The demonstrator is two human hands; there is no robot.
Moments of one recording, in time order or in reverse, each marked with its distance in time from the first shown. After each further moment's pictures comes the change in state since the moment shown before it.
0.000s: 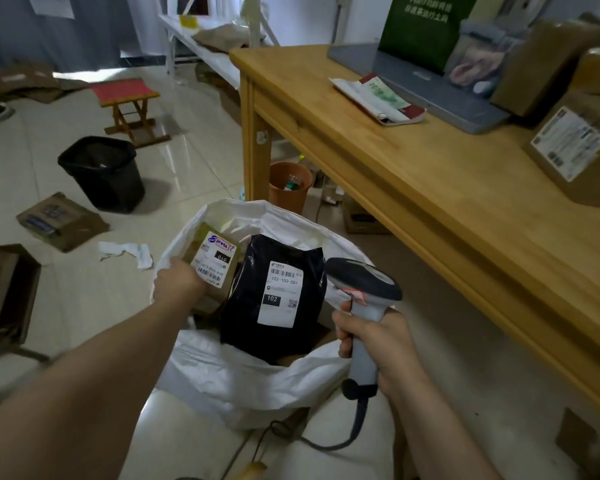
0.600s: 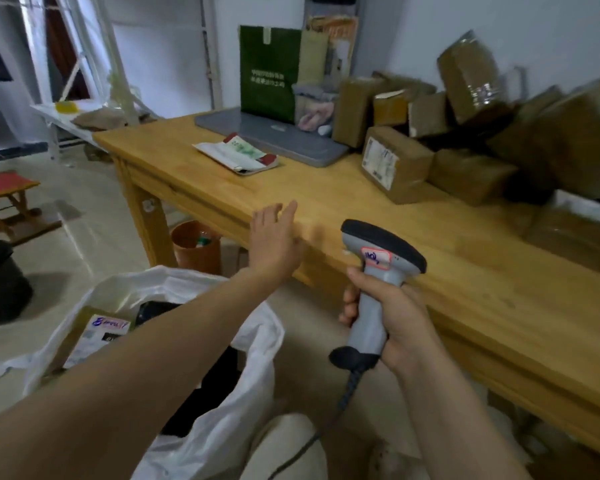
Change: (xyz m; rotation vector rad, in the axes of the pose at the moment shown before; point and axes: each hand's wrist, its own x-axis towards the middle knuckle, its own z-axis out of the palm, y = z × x) left_hand -0.230 0.259 0.042 0.008 0.083 1.235; right_hand -0.055 -0.079 -0.137 0.441 0.184 -0.257
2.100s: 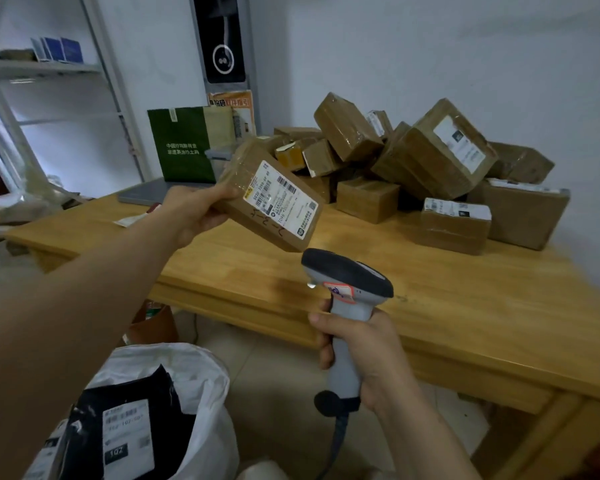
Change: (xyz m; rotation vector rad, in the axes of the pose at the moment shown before) left_hand 0.050 0.104 -0.120 -1.092 -0.155 -0.382; right_hand -0.065 -0.036 -0.060 -0.048 0.055 -0.190
